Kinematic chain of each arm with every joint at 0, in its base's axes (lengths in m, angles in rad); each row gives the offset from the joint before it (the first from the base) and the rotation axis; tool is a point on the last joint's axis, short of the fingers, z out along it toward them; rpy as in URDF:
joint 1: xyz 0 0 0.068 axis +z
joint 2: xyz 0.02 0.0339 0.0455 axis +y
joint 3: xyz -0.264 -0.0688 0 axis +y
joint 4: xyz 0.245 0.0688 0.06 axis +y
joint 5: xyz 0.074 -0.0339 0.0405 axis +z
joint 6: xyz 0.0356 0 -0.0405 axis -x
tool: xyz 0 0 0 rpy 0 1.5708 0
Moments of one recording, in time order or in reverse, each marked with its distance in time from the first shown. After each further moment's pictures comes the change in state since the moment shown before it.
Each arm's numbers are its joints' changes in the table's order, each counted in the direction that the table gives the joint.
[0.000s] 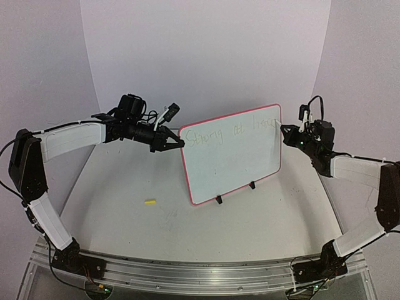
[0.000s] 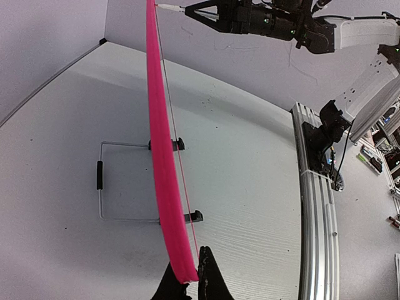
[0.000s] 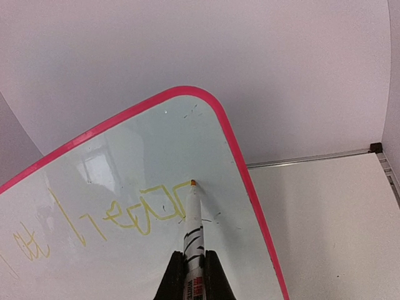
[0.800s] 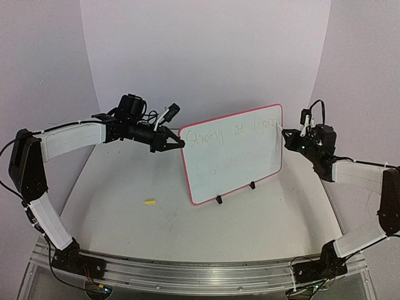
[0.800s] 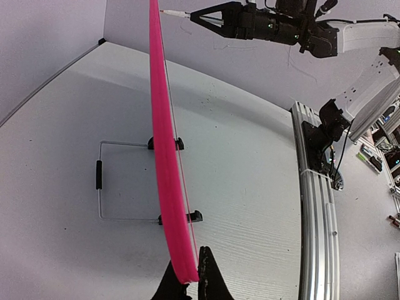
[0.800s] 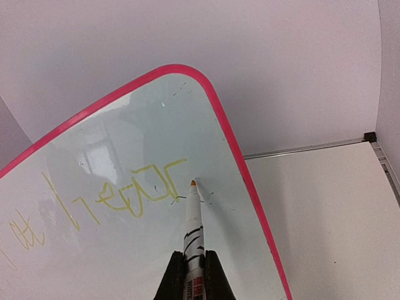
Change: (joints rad) left arm -0.002 0.000 0.000 0.000 -0.001 -0.003; right arm 0.000 -0.050 0.063 0.001 -0.012 -0.011
